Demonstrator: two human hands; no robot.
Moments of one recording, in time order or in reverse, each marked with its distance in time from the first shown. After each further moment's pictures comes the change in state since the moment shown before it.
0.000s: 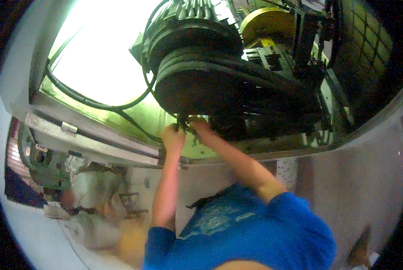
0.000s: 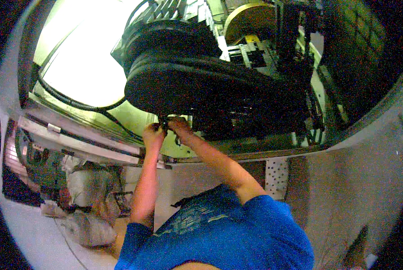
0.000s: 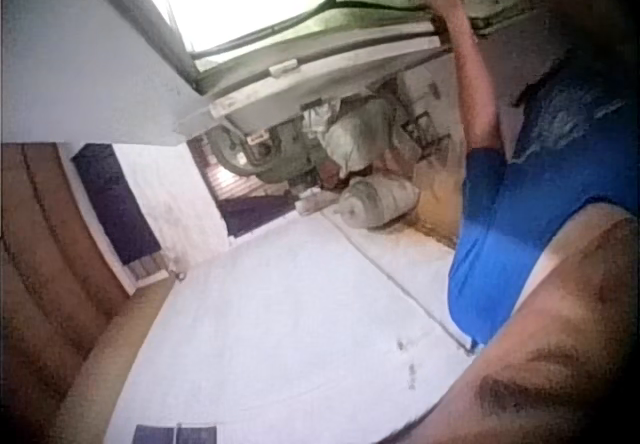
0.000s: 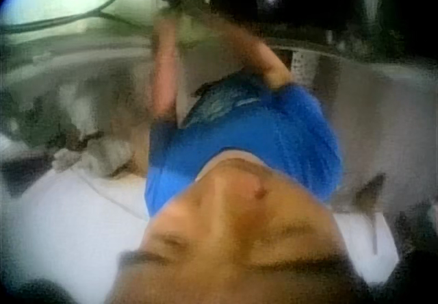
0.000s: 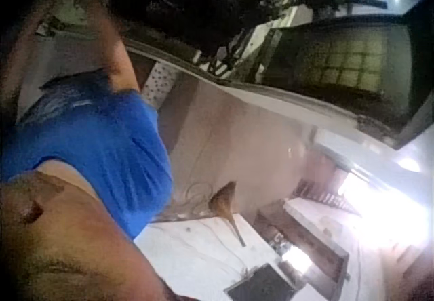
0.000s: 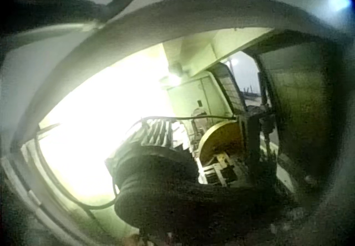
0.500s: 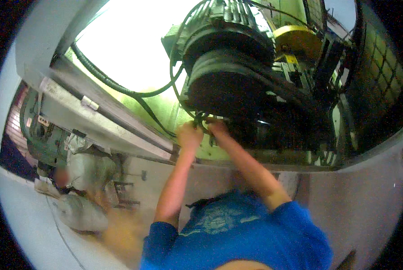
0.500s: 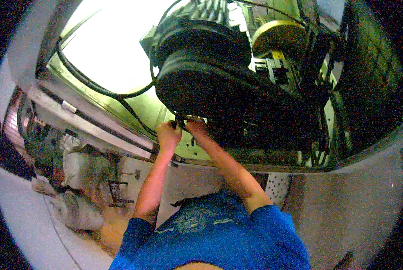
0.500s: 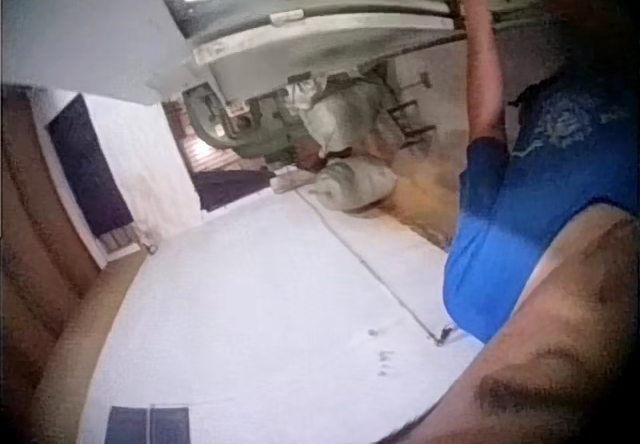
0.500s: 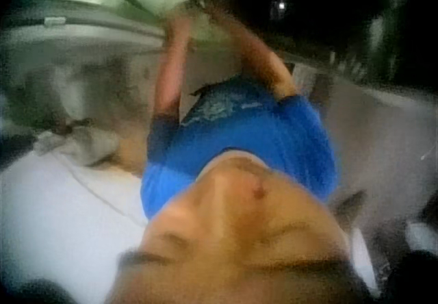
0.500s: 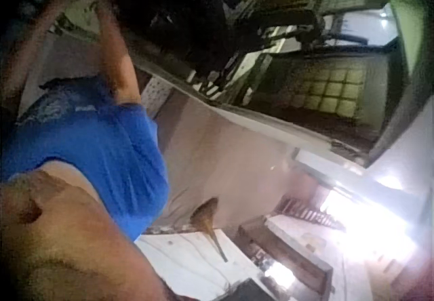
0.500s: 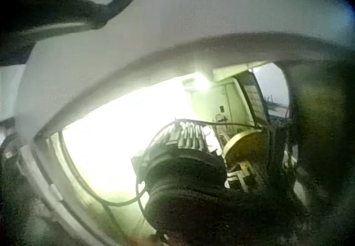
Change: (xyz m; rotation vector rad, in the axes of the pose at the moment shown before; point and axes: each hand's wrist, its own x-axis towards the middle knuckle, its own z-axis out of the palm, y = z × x) left_hand -0.006 0.014 -0.009 0.094 0.106 0.039; right_hand 0.019 0.022 -0.006 -0.130 -0.036 -0.010
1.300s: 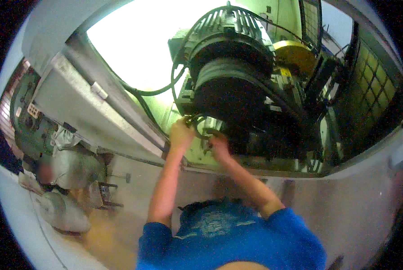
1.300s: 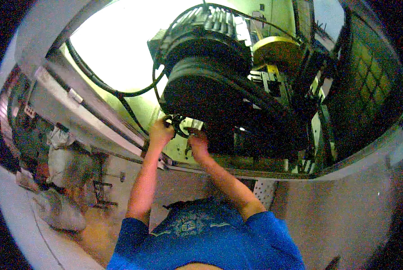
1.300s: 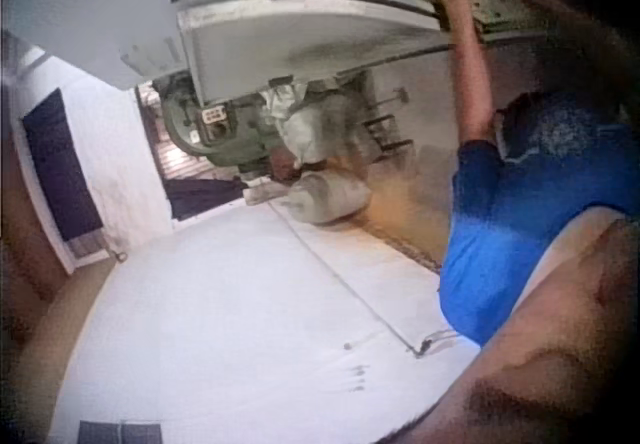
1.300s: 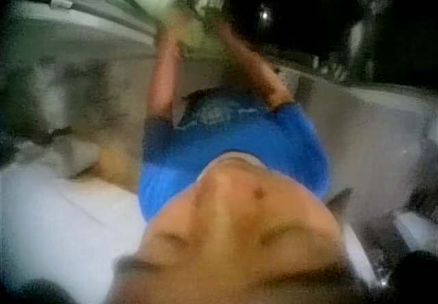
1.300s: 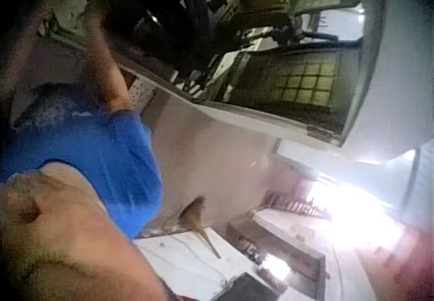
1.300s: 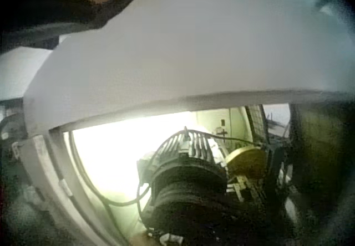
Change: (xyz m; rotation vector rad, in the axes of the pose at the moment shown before) left_hand 0.017 0.010 -0.028 -0.280 -0.124 -0.131; right_hand -0.046 -0.004 -0.014 -0.105 0.055 -0.010
